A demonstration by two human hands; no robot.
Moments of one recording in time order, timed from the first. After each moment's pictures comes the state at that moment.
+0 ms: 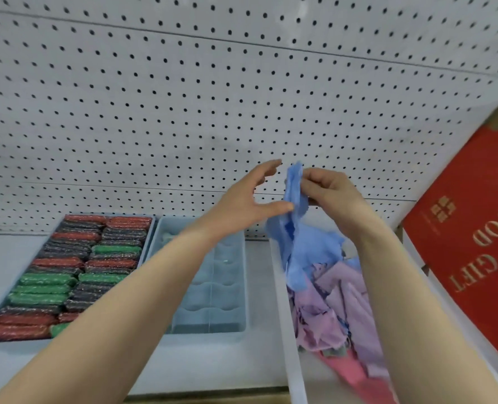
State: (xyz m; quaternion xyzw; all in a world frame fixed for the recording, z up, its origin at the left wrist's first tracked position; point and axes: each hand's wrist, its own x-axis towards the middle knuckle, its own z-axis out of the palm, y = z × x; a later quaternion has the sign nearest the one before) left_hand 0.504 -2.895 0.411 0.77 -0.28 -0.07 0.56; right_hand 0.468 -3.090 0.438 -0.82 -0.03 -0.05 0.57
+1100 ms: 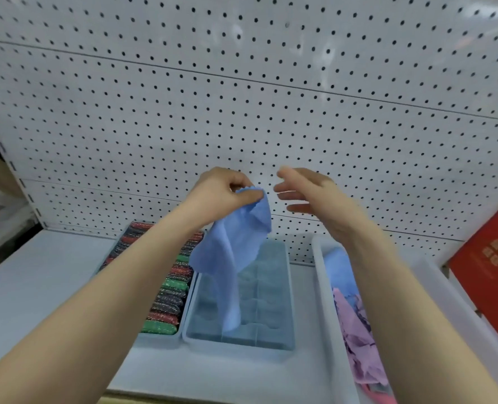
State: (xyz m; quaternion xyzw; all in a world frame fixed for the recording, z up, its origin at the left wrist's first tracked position) left_hand 0.511 -2.758 0.458 0.87 -0.16 0.09 0.46; right_hand 0.481 -2.965 0.480 -0.83 -0.06 0.01 0.56
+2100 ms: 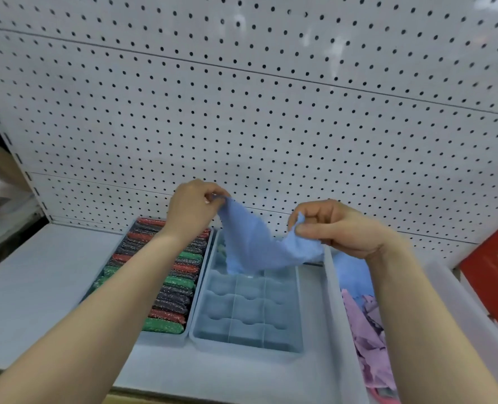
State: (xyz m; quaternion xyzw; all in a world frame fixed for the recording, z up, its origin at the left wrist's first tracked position) left_hand 0.530 -2.713 0.402 0.90 -0.08 0.19 0.38; right_hand 0.478 -2.991 0.457 -0.75 -0.23 0.24 0.57
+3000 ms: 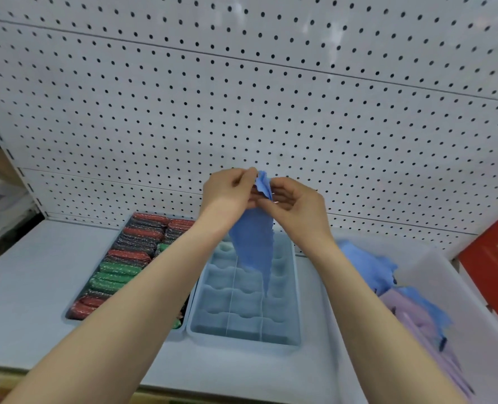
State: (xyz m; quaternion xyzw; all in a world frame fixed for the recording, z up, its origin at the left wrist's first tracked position) left_hand 0.507 -2.784 0.436 0.74 -0.02 0.08 0.67; right_hand 0.486 -2.924 0.423 -0.81 -0.10 -0.15 0.55
